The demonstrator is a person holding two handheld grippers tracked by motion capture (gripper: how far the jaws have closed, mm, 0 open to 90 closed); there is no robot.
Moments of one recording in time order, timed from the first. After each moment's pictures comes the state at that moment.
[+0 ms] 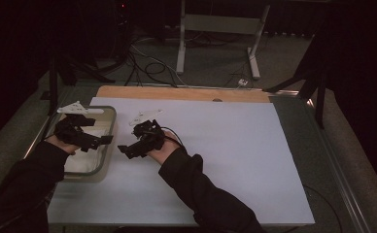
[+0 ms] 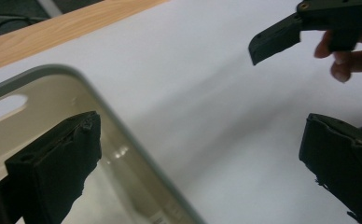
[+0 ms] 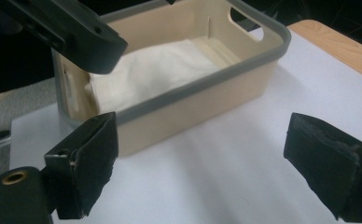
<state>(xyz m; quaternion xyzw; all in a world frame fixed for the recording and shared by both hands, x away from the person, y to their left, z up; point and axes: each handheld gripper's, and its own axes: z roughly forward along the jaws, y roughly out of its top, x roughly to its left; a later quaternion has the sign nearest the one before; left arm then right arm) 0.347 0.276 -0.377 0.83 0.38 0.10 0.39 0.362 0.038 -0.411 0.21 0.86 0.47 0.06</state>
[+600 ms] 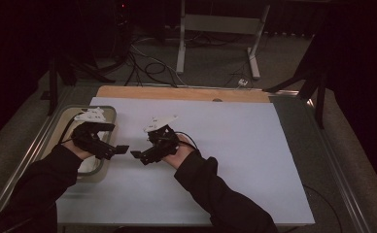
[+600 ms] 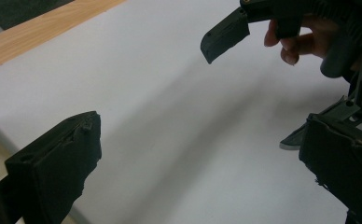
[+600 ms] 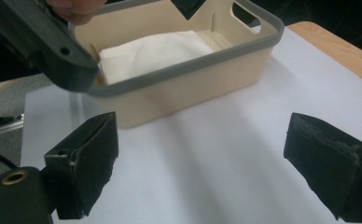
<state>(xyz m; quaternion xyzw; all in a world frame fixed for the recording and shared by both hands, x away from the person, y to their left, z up) 0.334 0.235 -0.379 0.86 0.31 0.07 0.41 0.348 0.000 -0.412 0.18 0.86 0.47 0.07</state>
